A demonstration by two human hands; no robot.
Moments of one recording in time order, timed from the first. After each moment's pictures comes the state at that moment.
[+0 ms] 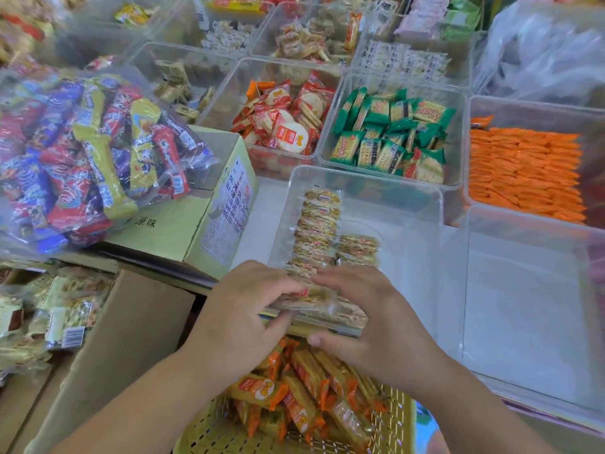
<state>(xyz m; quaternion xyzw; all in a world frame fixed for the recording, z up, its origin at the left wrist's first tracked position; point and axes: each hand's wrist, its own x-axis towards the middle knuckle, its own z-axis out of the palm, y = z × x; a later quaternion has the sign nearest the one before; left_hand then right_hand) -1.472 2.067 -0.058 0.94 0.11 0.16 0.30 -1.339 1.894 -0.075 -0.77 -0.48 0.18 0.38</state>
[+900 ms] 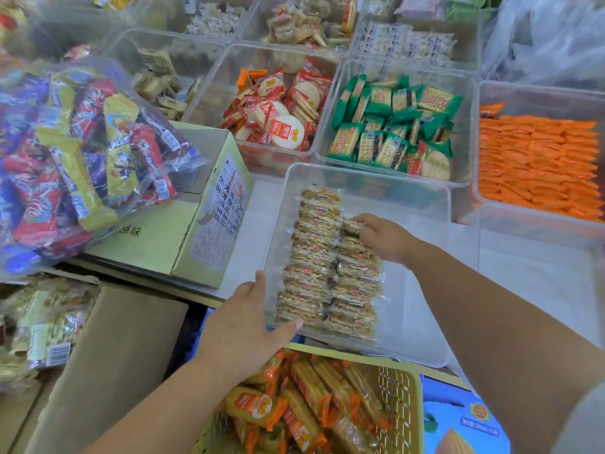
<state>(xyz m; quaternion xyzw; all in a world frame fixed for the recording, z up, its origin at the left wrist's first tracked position) -1.461 2.087 -0.143 0.91 0.31 -0.17 0.19 -1.170 1.961 -0.203 -0.86 -0.29 0.38 0.19</state>
